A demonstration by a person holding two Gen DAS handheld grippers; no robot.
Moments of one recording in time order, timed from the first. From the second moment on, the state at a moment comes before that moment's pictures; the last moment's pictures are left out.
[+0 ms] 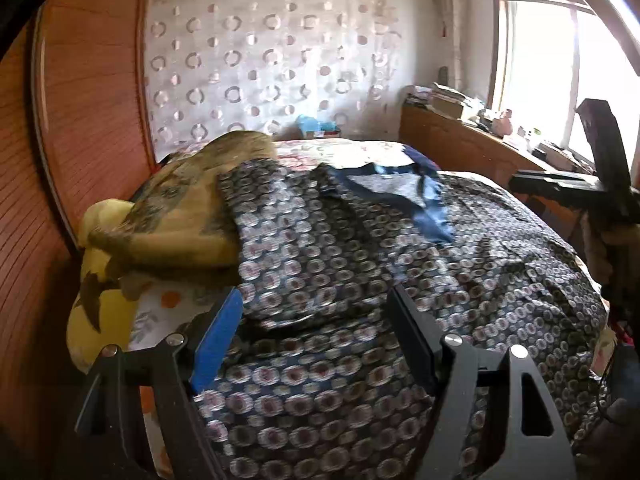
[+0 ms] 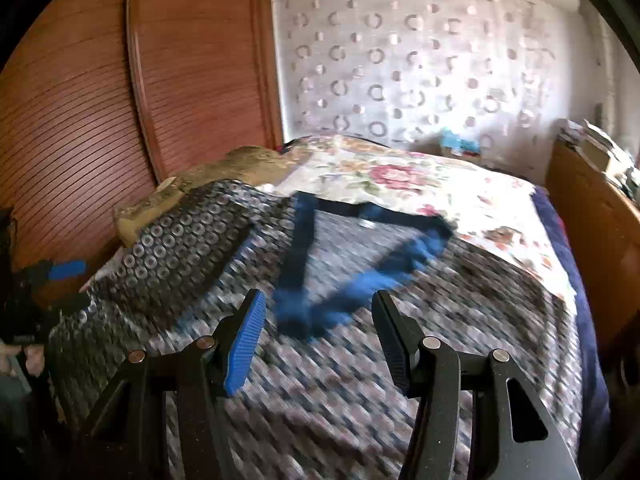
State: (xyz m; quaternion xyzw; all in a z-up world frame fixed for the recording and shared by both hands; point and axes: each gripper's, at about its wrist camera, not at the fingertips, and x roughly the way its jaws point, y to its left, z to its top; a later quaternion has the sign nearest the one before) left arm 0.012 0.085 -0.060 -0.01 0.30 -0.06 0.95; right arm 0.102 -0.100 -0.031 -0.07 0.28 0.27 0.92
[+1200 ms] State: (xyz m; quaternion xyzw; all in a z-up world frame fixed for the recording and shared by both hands) left arm 0.026 -0.010 -0.088 -0.01 0.36 -0.13 0.92; right arm 0.064 -0.318 -0.069 0.08 0.40 0.10 0.91
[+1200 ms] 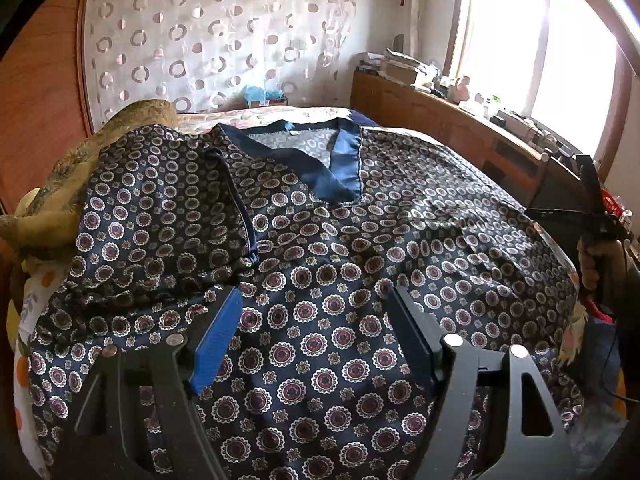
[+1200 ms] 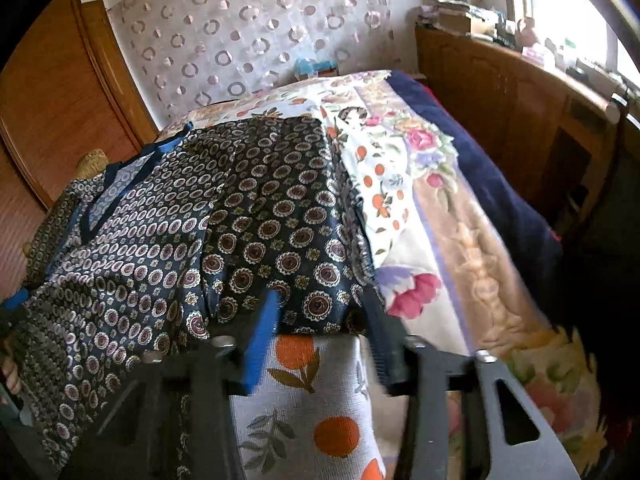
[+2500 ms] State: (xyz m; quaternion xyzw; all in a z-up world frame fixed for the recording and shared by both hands) left arm 0.072 -0.050 -0.056 0.03 0.22 -0.12 0.97; right arm 0.071 -0.230 -0.051 -0.01 0.37 0.17 0.91
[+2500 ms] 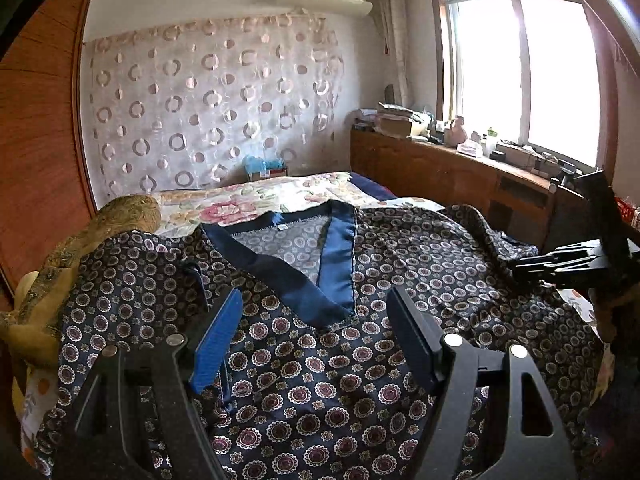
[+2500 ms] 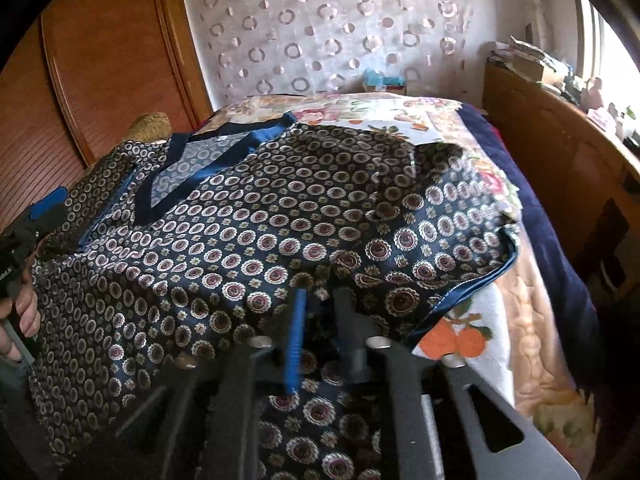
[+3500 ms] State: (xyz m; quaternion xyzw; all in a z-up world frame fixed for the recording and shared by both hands) left arm 0.066 -0.061 -0.056 0.05 0.22 -0.11 0.97; right arm 0.133 -0.310 -0.056 0.08 0.41 0.08 0.91
